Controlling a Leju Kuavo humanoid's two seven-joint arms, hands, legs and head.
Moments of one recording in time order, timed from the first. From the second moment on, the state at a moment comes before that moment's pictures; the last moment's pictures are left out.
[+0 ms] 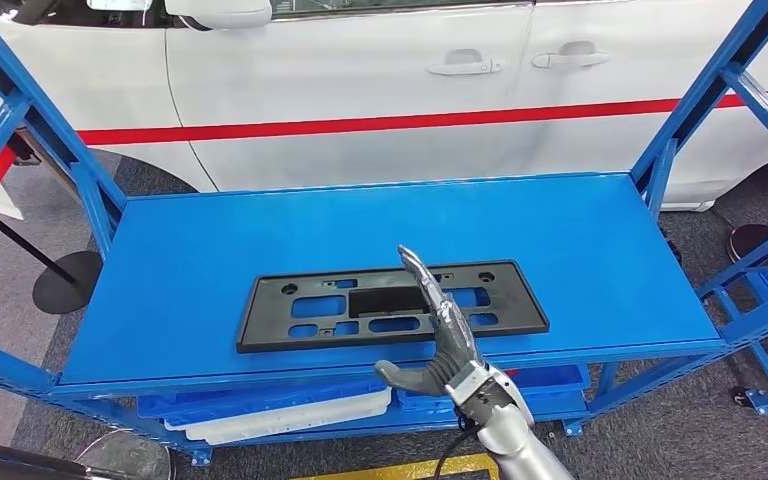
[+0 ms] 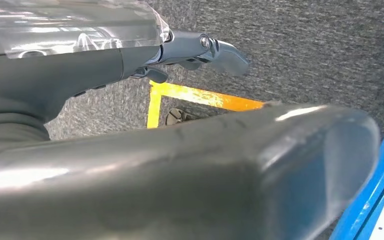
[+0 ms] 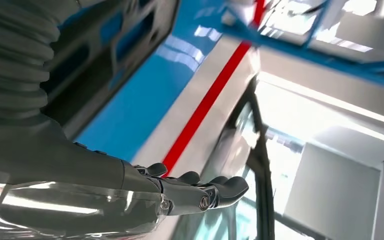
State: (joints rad) left arm -0.06 -0.06 1.02 -0.22 -0.65 -0.06 -0.24; right arm -0.19 -0.01 0.45 -1.44 0.34 -0.14 -0.54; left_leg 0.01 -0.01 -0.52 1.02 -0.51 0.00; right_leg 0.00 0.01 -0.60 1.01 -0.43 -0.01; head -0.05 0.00
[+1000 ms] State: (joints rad) left arm -0.06 -0.06 1.03 -0.22 -0.69 -0.07 -0.23; right arm -0.28 -0.06 0.46 -1.31 0.51 -0.26 -0.59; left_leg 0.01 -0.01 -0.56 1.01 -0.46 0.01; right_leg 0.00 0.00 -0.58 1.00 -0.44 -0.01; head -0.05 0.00
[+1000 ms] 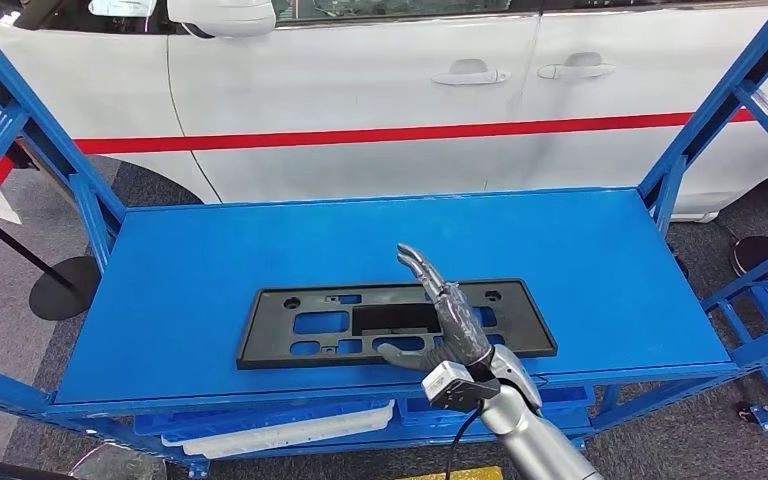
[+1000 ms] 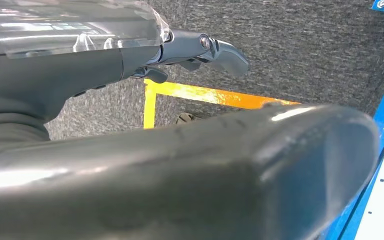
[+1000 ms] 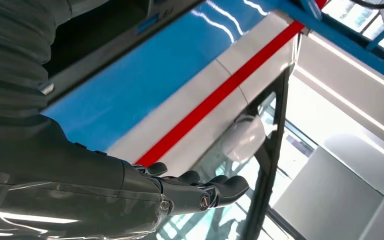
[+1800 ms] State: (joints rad) left arm -0.06 -0.05 1.05 -0.22 -0.70 -0.08 -0.24; right arm -0.21 -0.20 0.46 -1.50 0.60 -0.21 -0.56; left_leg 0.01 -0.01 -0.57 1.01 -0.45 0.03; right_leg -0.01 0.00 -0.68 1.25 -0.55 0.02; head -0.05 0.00
